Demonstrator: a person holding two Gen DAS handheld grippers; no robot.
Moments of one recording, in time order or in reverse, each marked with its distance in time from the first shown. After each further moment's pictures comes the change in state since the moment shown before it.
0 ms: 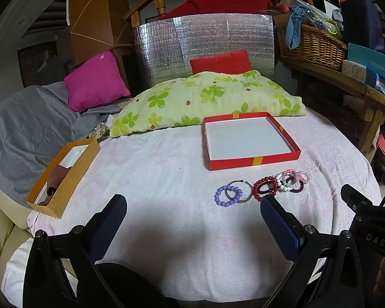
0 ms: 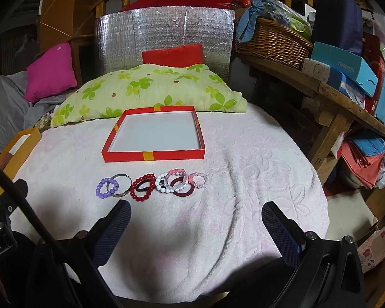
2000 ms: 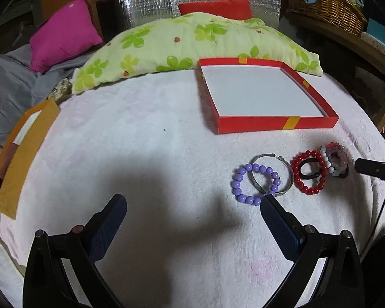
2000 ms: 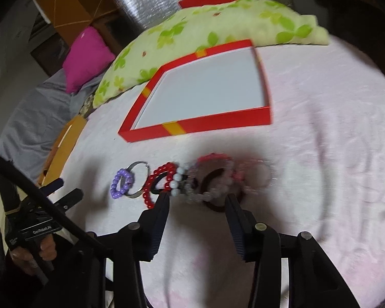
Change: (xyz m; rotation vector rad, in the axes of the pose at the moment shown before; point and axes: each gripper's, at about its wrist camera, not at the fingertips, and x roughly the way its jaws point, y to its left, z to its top) left arm 0.175 0.014 -0.015 0.001 0.266 -0.114; right arm 0.192 -0.029 0.012 0.078 0.347 0.571
